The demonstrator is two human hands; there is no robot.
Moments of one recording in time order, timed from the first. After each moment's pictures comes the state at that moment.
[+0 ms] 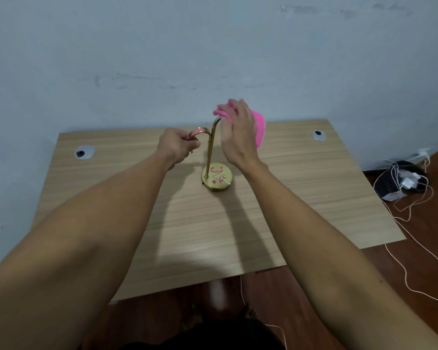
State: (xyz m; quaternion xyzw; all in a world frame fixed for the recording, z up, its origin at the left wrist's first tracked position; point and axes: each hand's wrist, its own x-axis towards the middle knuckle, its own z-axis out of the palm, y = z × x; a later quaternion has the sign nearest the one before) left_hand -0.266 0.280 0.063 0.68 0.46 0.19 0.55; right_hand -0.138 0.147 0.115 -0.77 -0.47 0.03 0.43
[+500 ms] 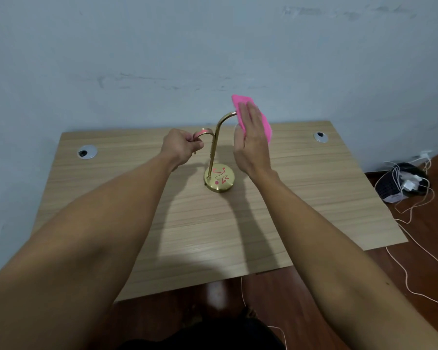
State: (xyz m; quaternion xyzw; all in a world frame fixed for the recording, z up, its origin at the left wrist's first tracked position) left_hand -0.264 0.286 0.054 0.70 0.46 0.20 0.51; right_hand -0.126 0.130 0.098 -0.76 -0.50 -0.02 0.42
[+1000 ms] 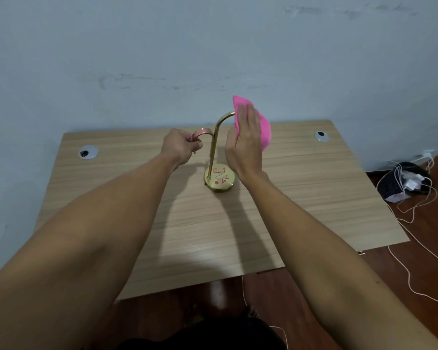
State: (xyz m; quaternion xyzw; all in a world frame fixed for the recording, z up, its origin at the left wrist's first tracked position) left_hand -0.266 0.276 0.064 0.72 0.47 0.20 0.48; right_hand -0.149 0.138 0.101 -0.78 -0.44 -0.02 0.44
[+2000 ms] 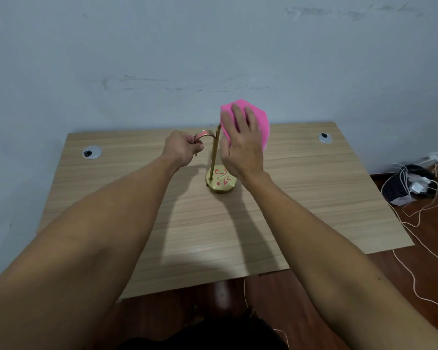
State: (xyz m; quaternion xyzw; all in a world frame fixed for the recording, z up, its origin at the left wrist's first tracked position) left_hand -0.270 0.266 0.076 0.72 0.48 0.18 0.46; right_hand -0.146 0.135 0.104 -0.75 -0.56 -0.19 0.29
